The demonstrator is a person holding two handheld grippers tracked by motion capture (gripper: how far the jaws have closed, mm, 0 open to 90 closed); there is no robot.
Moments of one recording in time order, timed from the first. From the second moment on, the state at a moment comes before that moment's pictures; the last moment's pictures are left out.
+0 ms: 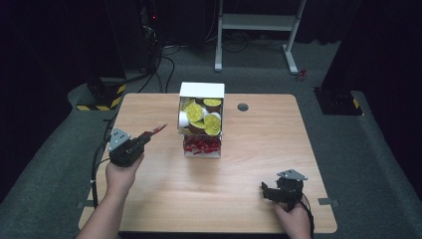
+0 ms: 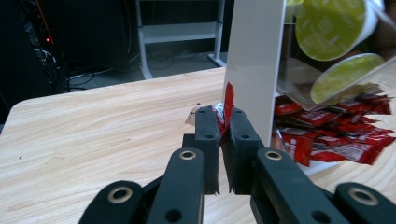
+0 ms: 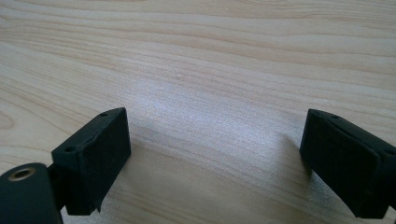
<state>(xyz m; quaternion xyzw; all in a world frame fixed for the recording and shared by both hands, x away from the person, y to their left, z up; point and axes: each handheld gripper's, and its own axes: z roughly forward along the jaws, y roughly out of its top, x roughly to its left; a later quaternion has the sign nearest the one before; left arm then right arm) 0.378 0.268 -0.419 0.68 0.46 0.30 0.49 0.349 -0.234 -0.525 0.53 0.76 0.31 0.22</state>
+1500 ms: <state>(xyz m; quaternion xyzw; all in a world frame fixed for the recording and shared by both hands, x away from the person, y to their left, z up) 0.432 0.264 -0.476 0.69 0.50 0.29 0.43 0.349 -0.234 -0.525 0.53 0.76 0.31 0.22</state>
